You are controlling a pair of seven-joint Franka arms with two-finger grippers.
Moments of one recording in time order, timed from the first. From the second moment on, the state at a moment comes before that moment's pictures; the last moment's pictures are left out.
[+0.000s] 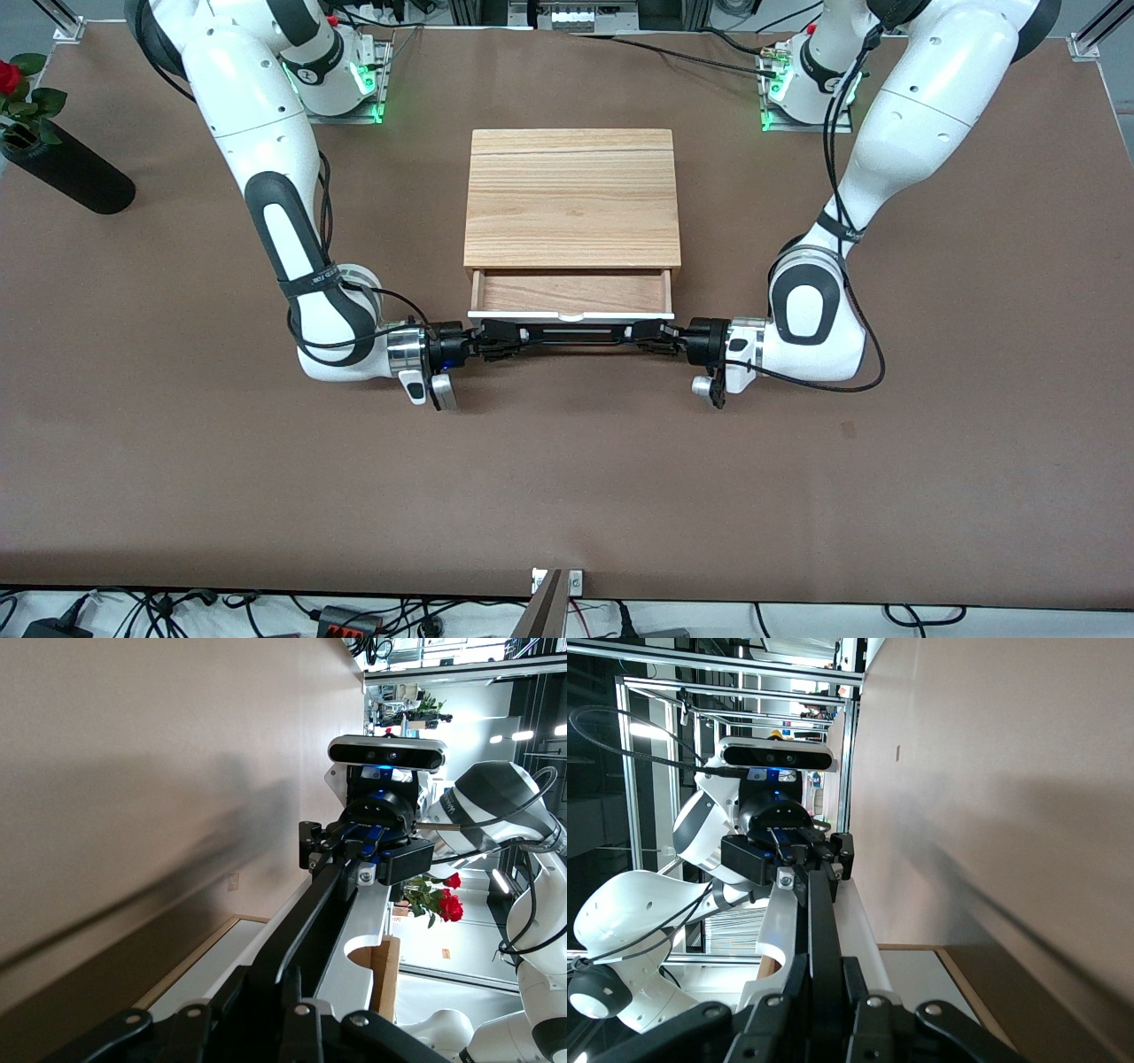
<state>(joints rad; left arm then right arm) -0.05 0.78 -0.33 -1.60 -1.24 2.05 0.65 0.33 0.89 0.01 -1.49 1.62 1.82 -0.87</state>
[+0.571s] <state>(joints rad) -0.04 0.78 -0.32 -1.58 -1.24 2.04 0.65 0.31 0.90 0.00 -1.47 1.62 1.86 -0.87</state>
